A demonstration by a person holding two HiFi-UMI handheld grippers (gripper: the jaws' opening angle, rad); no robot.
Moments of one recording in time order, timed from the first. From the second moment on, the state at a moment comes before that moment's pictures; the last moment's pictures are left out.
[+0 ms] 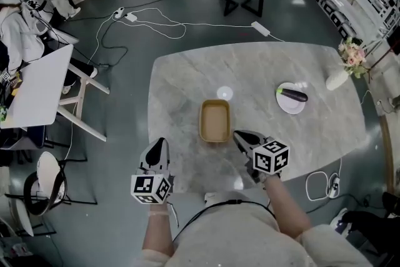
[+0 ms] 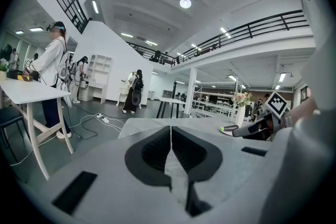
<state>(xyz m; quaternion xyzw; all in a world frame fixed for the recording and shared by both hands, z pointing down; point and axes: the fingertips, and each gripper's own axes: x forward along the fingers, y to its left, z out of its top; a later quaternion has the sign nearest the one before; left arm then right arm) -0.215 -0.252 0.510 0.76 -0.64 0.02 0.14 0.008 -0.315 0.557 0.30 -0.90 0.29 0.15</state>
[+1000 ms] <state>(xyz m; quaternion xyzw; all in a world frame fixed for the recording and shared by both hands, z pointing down) -0.219 -0.257 0.473 0.76 -0.65 0.00 0.10 0.027 -0.331 0.460 0.36 -0.93 0.07 0.07</state>
